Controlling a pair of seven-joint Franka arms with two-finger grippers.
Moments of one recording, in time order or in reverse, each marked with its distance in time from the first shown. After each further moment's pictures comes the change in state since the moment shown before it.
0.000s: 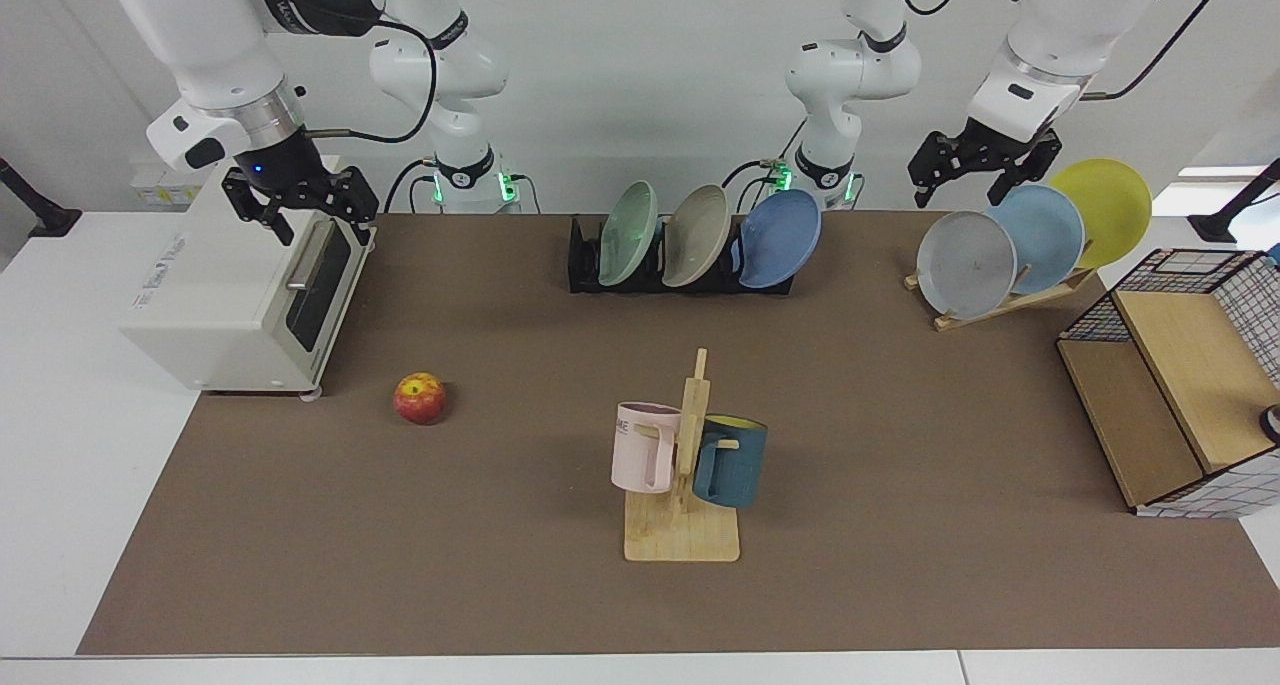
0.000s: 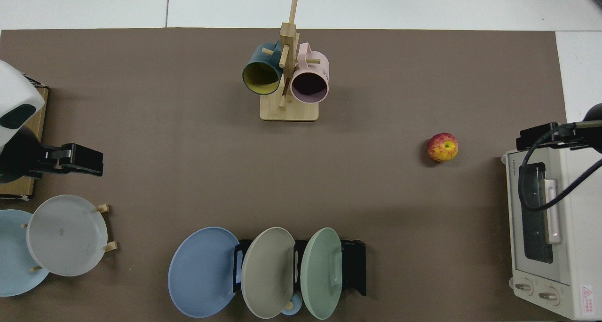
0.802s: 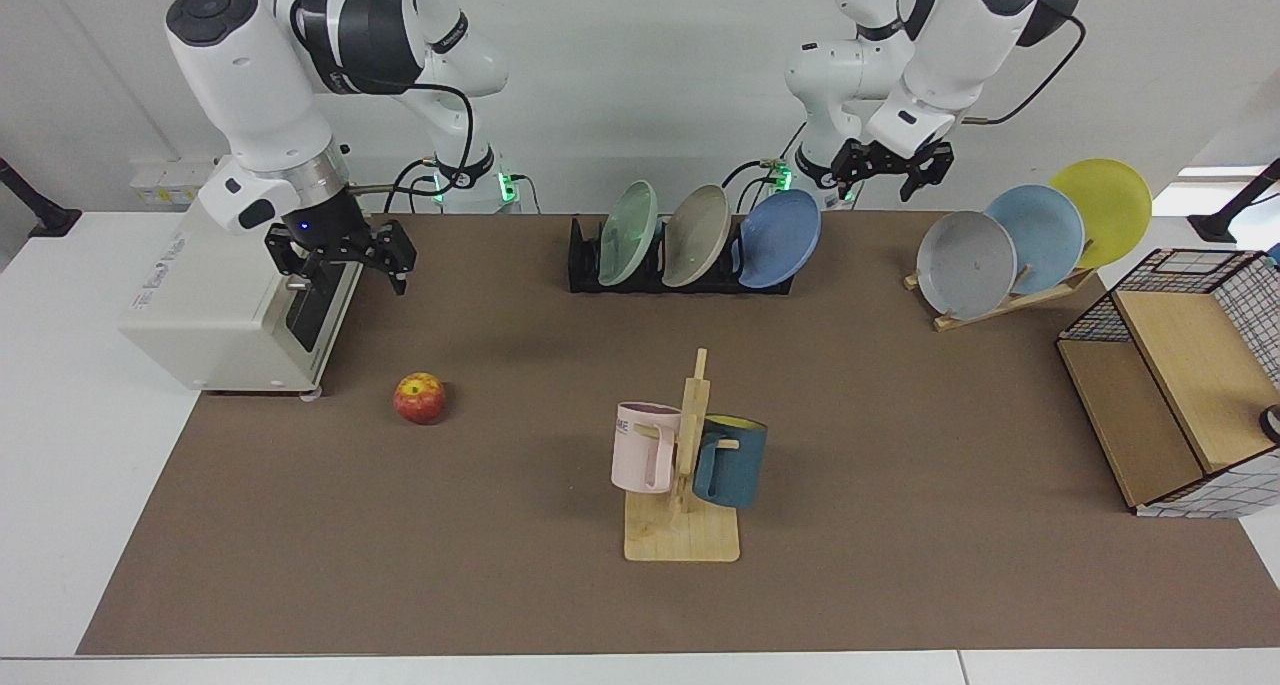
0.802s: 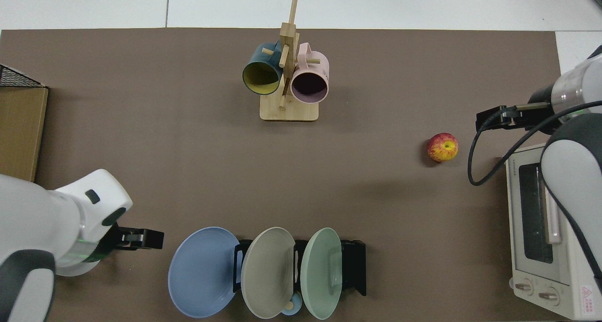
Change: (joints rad) left arm -0.014 -0.313 -0.074 -0.600 -0.101 0.193 0.003; right arm 0.056 0.100 0.005 -0.012 0.005 0.142 0.035
